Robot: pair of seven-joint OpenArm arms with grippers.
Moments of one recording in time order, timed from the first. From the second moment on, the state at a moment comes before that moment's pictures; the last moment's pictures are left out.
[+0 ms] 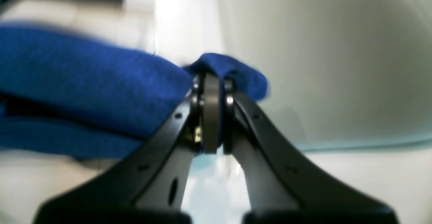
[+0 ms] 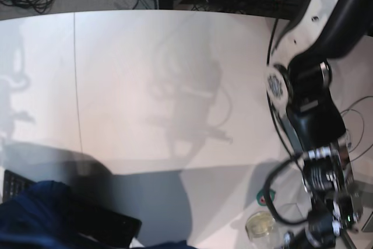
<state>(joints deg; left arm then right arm) -37.6 -3.9 -19.7 76.4 -27.7 -16.3 50.1 42.4 41.0 -1.2 66.3 25.9 13.0 -52.5</state>
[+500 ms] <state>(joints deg) -1.2 -5.2 -20.1 86.0 -28.4 -16.5 49.3 5.7 27.1 14.9 66.7 25.9 13.4 -47.1</state>
